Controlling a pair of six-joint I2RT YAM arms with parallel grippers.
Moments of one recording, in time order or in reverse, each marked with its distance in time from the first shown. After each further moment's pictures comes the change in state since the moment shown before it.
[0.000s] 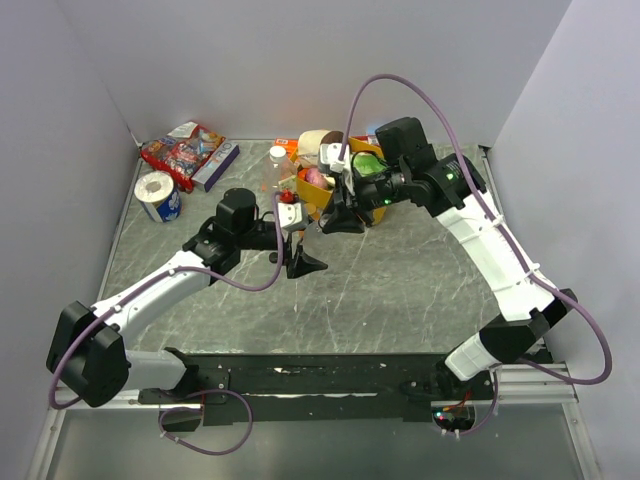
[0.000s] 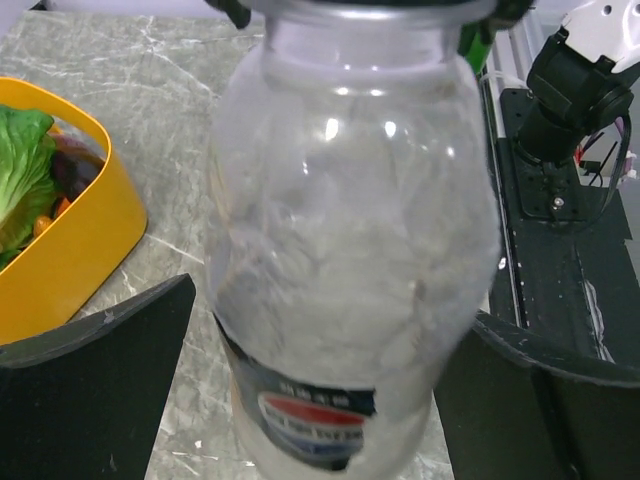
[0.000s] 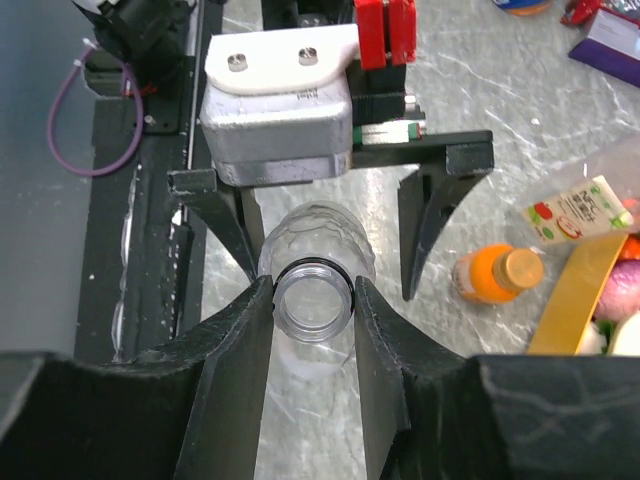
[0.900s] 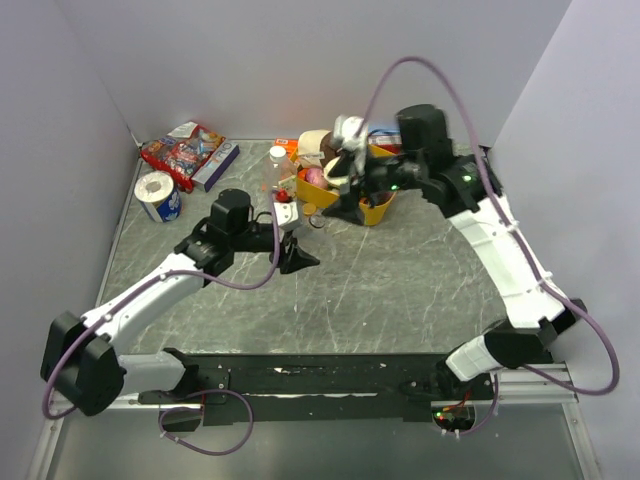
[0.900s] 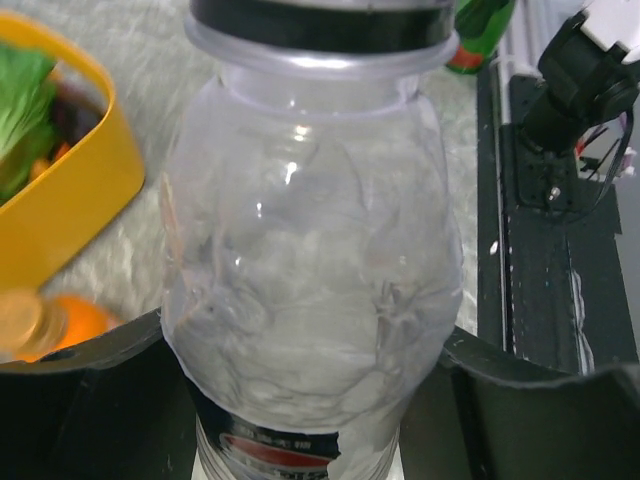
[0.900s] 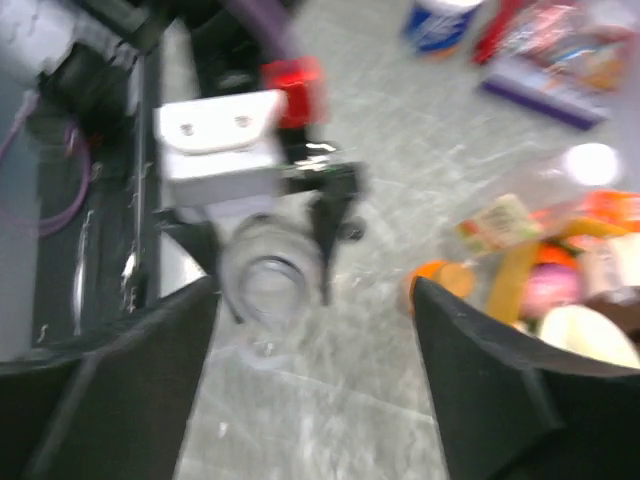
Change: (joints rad) left arm 0.016 -0.037 0.004 -0.099 -0.032 -0.015; right arm -0.023 -0.023 0.023 0.151 0.064 0.109
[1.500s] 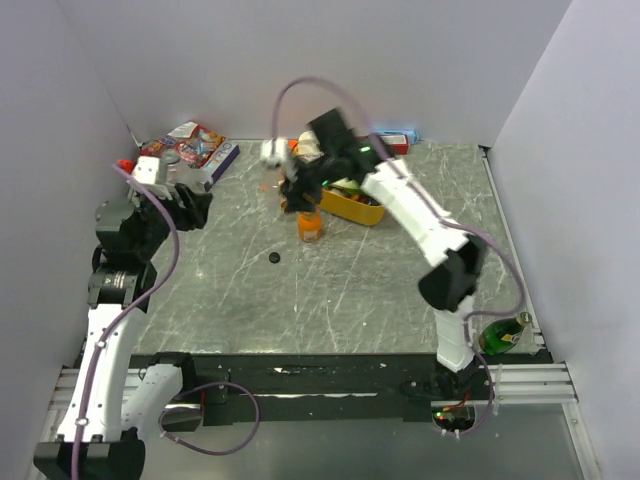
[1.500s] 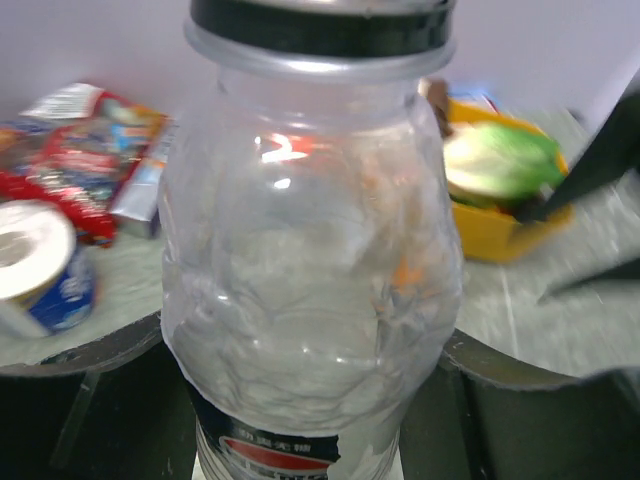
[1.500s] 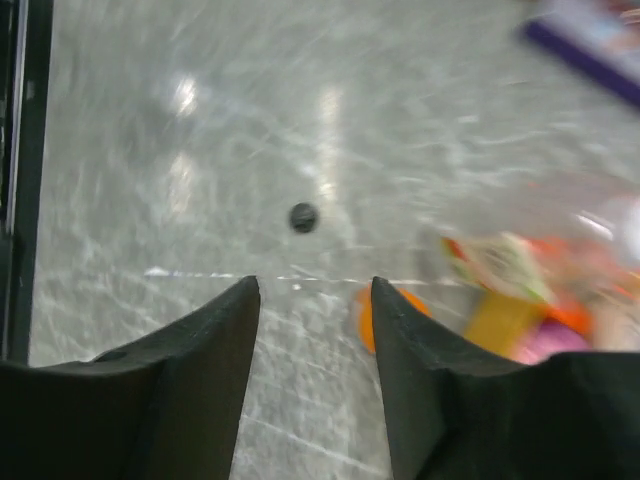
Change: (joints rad) left arm 0.551 -0.430 0.010 -0.201 -0.512 -0.378; right arm 0.077 0.472 0.298 -0.070 0.095 -0.219
